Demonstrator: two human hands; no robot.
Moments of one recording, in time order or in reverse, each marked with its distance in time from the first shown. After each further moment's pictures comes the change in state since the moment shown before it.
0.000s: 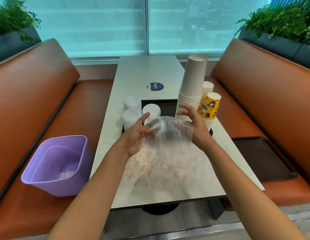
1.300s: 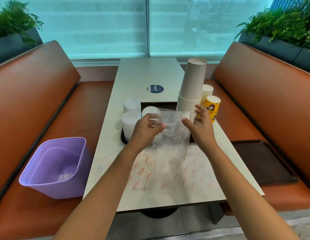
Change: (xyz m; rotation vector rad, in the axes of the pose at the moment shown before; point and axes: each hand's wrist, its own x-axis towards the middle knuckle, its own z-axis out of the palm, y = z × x) left_hand 0.014 -0.003 0.029 0.562 0.125 0.330; right_hand 0.002 -0.001 -0.008 -0.043 0.342 0.134
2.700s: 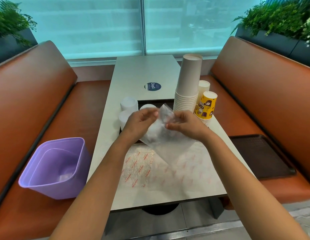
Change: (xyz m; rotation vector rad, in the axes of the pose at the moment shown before) left_hand 0.001 0.015 -0.014 0.172 -0.019 0.177; right_hand 0.007 -0.028 0.002 -0.158 -0.584 -0.028
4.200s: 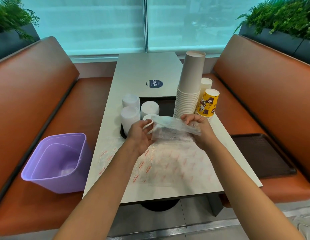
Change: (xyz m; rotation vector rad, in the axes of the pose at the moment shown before) left_hand -0.019 -0.017 0.021 -0.855 0.151 -0.652; right_hand -0.009 0.046 0.004 0.664 0.244 0.008
